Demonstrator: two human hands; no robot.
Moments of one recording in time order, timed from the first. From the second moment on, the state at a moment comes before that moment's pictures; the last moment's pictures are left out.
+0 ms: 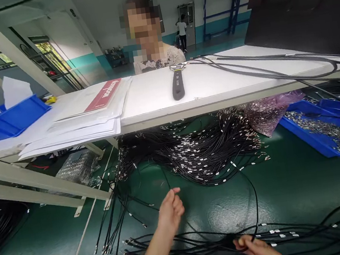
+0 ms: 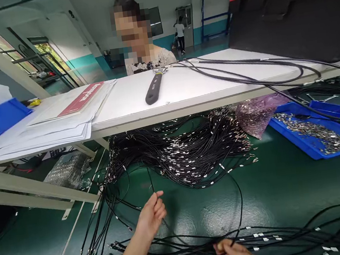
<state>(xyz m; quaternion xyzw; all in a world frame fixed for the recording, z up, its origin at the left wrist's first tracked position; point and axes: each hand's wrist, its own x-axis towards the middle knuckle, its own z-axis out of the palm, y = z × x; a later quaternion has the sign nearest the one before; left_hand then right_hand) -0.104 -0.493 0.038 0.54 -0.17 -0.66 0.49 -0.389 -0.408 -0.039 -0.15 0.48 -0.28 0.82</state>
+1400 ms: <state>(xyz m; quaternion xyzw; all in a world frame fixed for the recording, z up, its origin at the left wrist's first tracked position) -0.142 -0.420 0.184 0.54 -0.49 -0.62 0.30 -0.300 -0.454 0.150 -0.40 0.34 -0.42 0.74</state>
